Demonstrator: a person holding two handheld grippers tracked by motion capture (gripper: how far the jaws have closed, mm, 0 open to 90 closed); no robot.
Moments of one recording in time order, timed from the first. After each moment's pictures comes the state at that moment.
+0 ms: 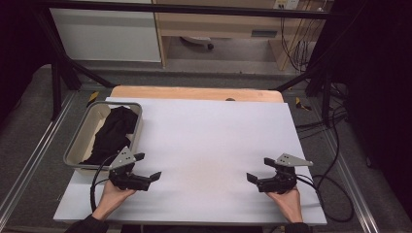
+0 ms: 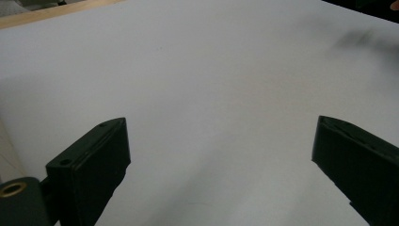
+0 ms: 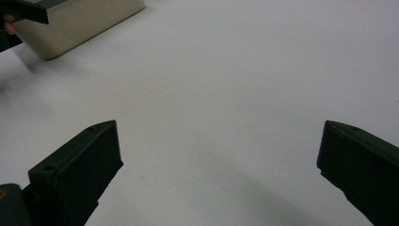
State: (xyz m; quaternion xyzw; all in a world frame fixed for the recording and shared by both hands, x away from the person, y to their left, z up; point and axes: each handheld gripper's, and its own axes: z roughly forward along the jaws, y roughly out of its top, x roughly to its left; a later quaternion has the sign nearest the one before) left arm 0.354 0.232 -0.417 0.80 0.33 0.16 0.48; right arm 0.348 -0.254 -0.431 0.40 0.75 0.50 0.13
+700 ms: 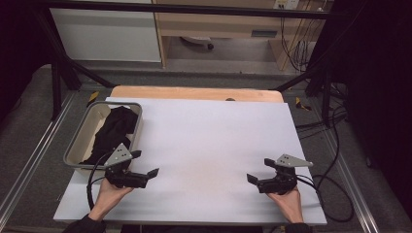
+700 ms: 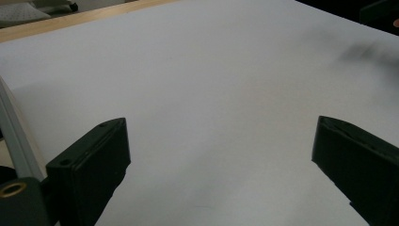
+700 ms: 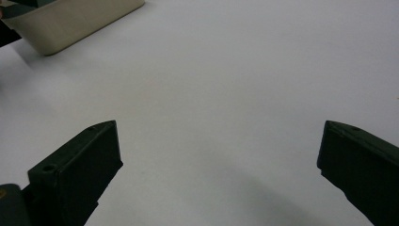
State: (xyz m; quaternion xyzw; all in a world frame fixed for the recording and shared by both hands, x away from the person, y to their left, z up) left arm 0.352 0.237 -0.401 0.79 0.34 0.16 0.48; right arm 0.347 -0.254 -0.431 0.40 0.76 0.50 0.13
